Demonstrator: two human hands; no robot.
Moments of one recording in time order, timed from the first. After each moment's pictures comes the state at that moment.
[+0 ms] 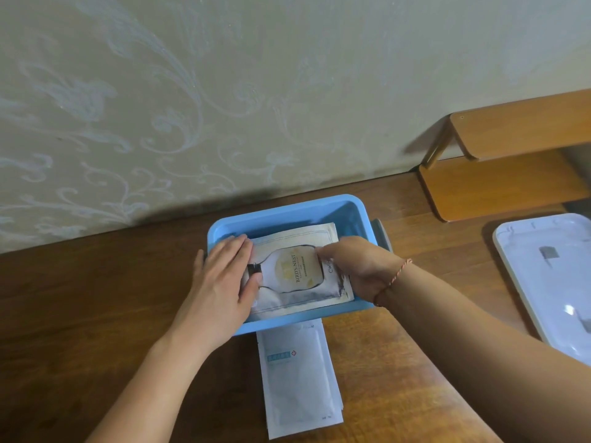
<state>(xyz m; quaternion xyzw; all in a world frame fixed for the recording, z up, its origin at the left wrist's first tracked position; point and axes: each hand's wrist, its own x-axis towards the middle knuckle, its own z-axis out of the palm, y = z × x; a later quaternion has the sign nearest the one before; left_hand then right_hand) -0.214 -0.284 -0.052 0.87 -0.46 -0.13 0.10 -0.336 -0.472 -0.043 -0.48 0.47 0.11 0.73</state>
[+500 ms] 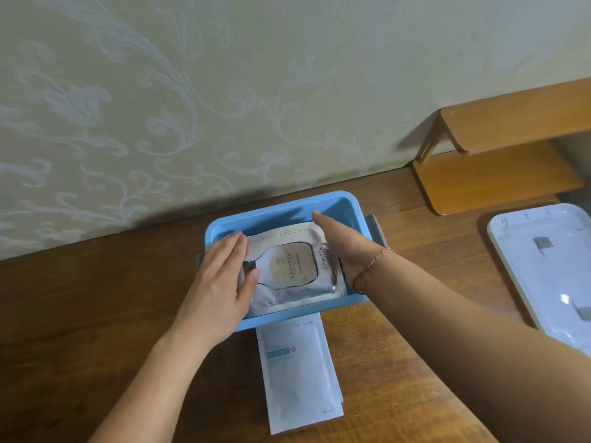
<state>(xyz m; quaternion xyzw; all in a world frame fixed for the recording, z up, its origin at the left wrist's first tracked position) -0.217 -0.284 -0.051 0.87 -0.46 -0.12 0.14 -0.327 -0.474 -0.045 -0.41 0.49 0.09 0.76</state>
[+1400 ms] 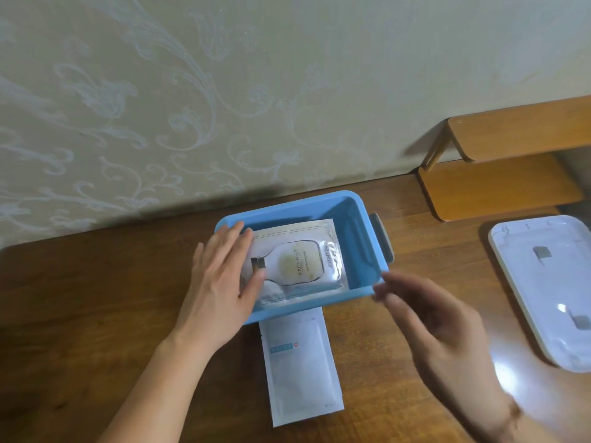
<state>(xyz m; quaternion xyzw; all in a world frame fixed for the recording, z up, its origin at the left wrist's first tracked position) -0.224 -0.270 -0.046 0.87 -0.47 -0.03 0.18 -0.463 -0.413 0.007 -0.72 0.35 -0.23 0.56</state>
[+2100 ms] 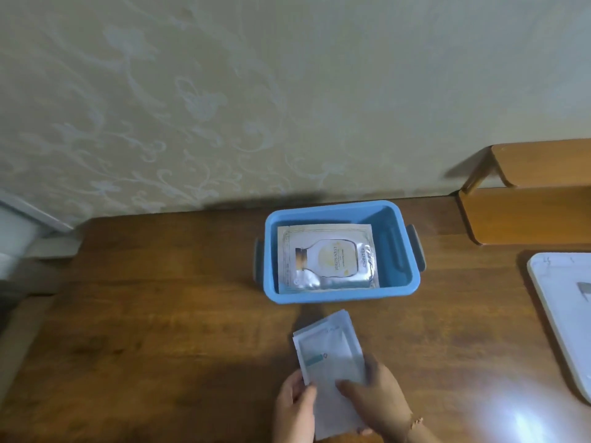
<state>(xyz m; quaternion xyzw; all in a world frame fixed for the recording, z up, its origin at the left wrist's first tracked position) -0.400 -0.216 -0.101 0.69 0.25 -0.35 0.58 -0.456 -0.334 -0.109 -0.66 0.48 0.15 0.55</state>
